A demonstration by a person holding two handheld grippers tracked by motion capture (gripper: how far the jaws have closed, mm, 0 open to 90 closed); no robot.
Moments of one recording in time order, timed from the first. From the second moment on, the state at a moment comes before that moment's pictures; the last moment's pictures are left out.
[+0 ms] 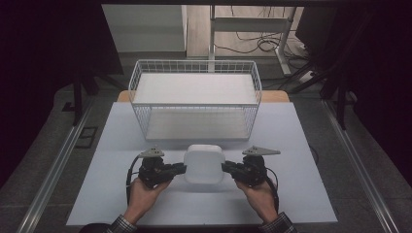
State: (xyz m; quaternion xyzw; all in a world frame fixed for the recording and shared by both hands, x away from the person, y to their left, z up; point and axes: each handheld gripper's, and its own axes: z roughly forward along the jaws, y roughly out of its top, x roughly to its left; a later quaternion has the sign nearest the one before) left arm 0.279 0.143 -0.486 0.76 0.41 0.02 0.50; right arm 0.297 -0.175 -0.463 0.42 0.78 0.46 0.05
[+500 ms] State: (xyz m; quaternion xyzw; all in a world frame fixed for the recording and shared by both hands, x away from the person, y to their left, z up) left arm 0.290 0.157 -0.450 0.75 0.41 0.05 0.51; right arm 0.317 -0.162 -0.431 0.39 0.78 0.48 0.06
